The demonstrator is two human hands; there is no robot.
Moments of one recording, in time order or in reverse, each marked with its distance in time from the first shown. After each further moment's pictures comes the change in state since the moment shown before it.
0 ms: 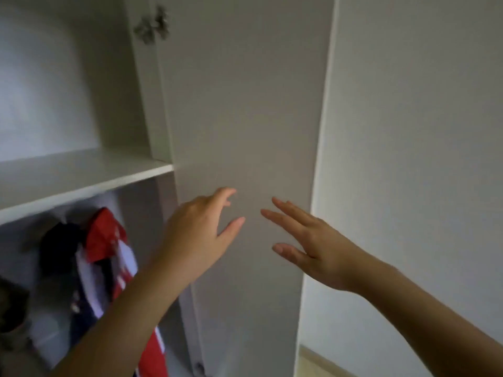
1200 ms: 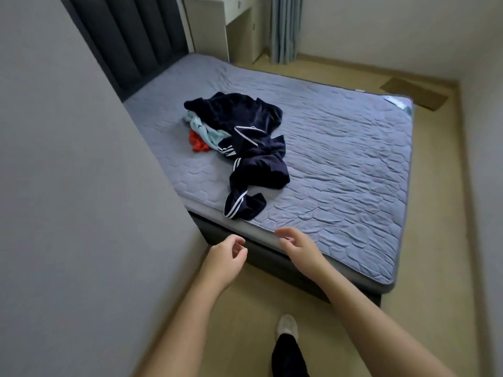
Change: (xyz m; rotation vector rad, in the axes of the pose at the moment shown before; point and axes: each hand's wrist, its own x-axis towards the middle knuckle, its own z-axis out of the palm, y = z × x) left_hand -0.142 0.884 0.600 -0.753 -1.532 0.719; right_hand -0.845 0.372 -0.041 0.440 1.012 2.097
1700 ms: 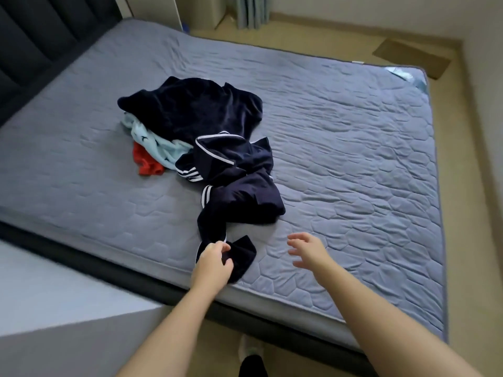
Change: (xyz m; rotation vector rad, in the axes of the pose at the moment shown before) left_hand 0.412 -0.040 0.077 0.150 -0.133 -0.071; right_hand 0.383 0.088 -0.055 0.431 0.190 0.596
